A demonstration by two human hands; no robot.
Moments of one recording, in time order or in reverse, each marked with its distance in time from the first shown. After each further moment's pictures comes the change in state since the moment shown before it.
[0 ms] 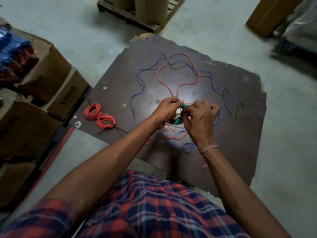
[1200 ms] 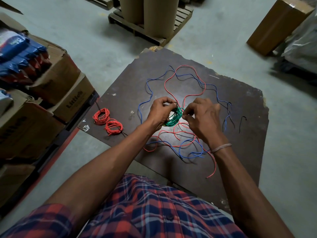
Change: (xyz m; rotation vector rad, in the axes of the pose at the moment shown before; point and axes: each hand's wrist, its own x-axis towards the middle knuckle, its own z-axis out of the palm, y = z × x) left_hand -0.012 0.017 -0.051 -0.005 0.266 0.052; right_hand 0.038 -0.043 -0.049 0.035 -0.249 -0.057
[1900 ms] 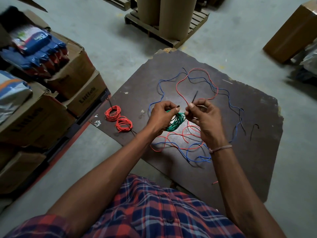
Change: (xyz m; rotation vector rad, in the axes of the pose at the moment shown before) left_hand -0.028 -0.003 -0.035 0.067 0.082 0.079; right_hand 0.007 -0.024 0.018 1.444 -0.060 0.430
